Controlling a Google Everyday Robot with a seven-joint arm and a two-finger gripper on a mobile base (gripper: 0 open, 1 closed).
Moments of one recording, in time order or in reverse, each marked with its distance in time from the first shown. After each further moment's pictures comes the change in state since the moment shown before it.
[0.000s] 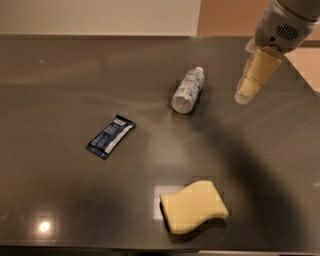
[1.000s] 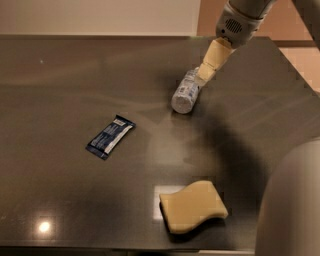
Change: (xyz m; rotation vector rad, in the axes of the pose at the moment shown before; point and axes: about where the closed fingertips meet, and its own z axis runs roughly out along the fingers) arm -0.062 -0.054 0.053 -0.036 0.011 0.221
